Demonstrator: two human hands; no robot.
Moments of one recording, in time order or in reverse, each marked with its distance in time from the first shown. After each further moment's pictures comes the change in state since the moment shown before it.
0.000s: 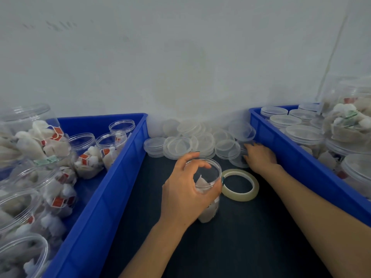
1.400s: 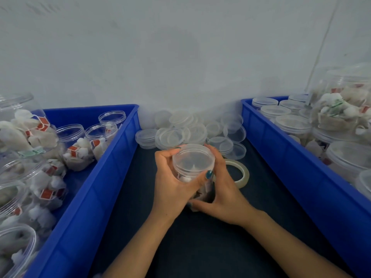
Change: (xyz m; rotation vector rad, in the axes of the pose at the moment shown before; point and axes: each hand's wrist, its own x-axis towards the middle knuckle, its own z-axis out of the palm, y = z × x) left_hand -0.013 -0.003 0.000 -0.546 0.089 -0.154; right_hand -0.152 -0.073 -0.005 1.095 0.077 -0.618
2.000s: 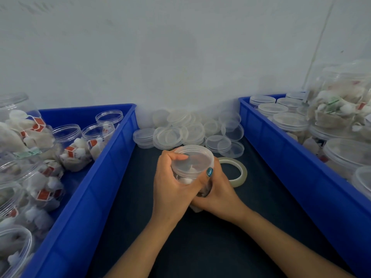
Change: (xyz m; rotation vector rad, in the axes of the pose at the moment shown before) left_hand -0.008 0.008 0.003 0.141 -0.014 -0.035; right_hand 0.001 -0.005 0.011 0.210 0.090 0.162
